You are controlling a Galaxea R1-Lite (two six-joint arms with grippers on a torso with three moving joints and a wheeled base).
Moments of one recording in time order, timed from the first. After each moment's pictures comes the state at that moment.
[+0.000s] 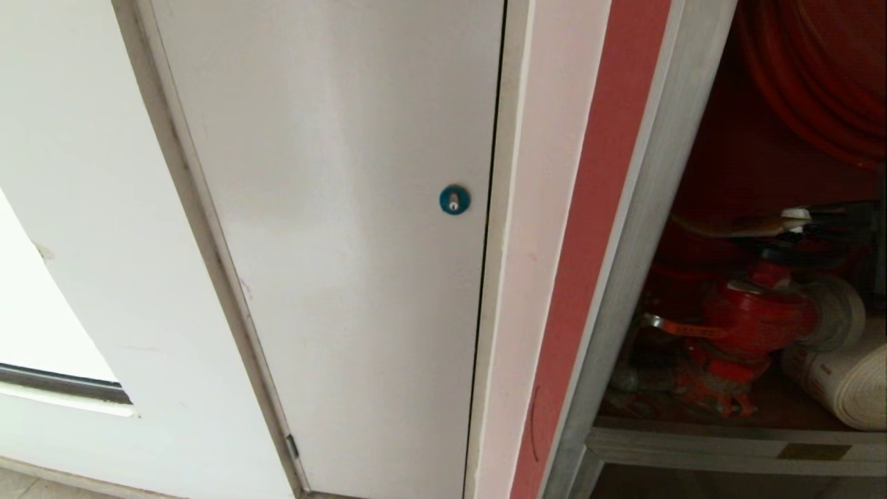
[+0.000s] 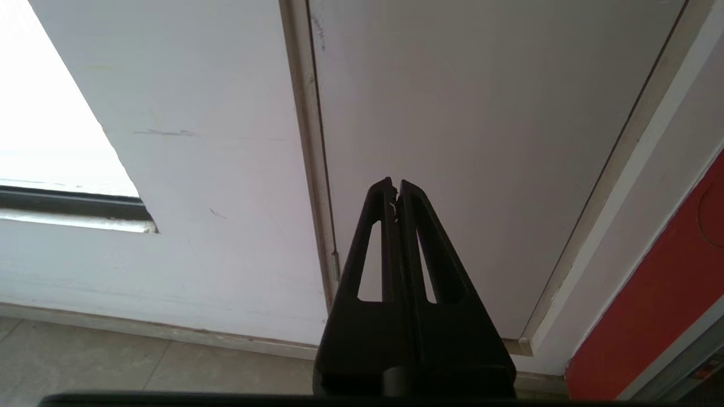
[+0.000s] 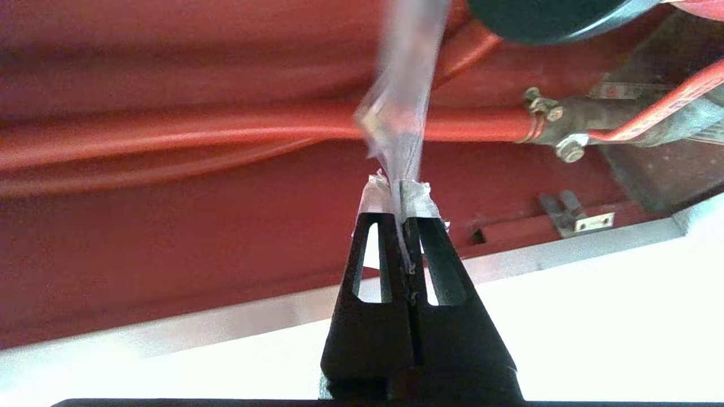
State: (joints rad) left arm 0.01 0.00 0.00 0.00 0.00 0.01; right arm -0.19 1.31 -1.18 0.20 0.44 1.32
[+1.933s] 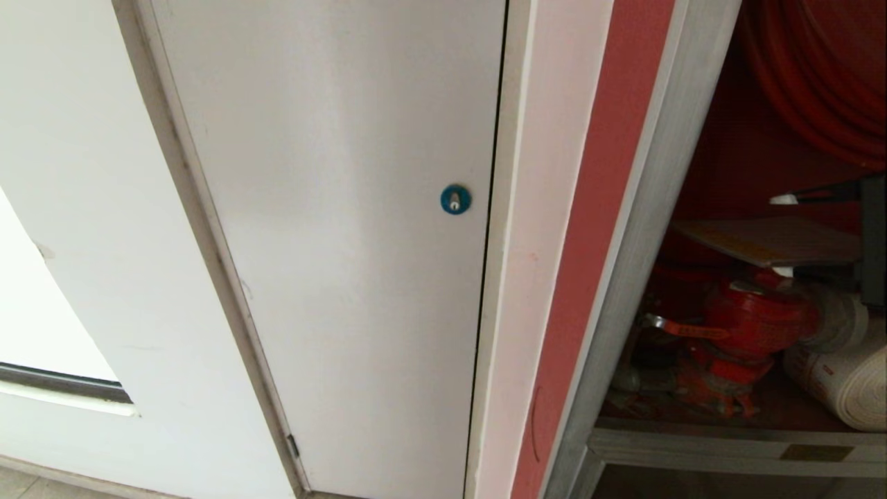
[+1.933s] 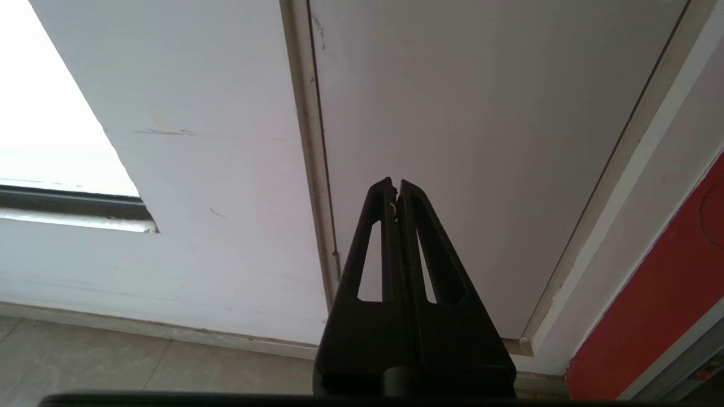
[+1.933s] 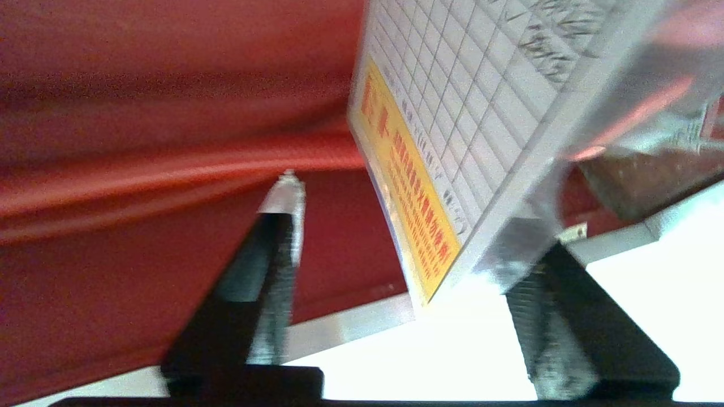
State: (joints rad) left arm 0.01 0.00 0.00 0.00 0.00 0.01; right arm -0.20 1.35 -1.17 0.22 0.42 1.31
